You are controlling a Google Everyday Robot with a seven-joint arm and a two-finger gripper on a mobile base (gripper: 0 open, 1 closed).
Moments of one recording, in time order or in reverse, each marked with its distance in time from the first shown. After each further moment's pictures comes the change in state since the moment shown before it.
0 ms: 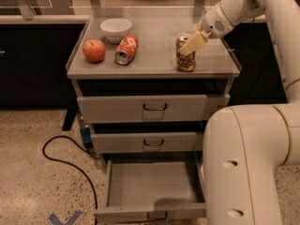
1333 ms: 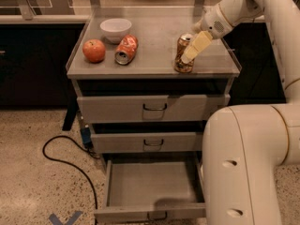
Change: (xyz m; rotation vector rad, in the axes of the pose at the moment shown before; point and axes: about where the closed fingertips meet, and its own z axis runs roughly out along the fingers) arm 0.000 0.000 0.000 0.000 0.000 0.000
